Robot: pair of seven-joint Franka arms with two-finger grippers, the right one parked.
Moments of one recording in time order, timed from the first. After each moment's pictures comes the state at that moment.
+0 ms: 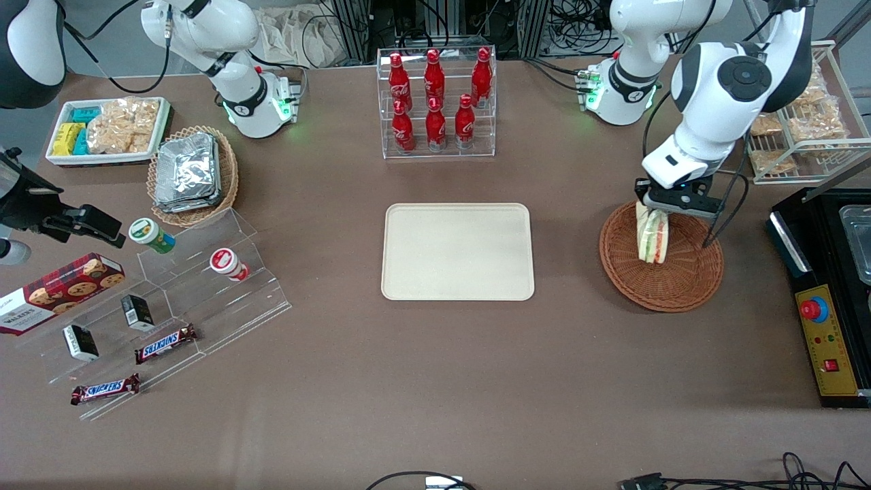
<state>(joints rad) 0.07 -0.28 -0.29 -2.48 -0.01 2.32 0.07</state>
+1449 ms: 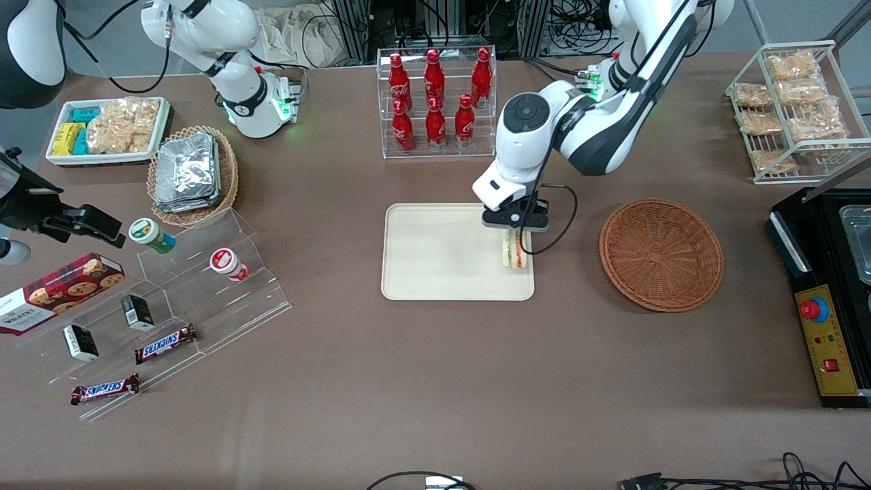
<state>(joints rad) -0.09 0.26 -0.65 -2.12 0.32 2.31 -0.78</state>
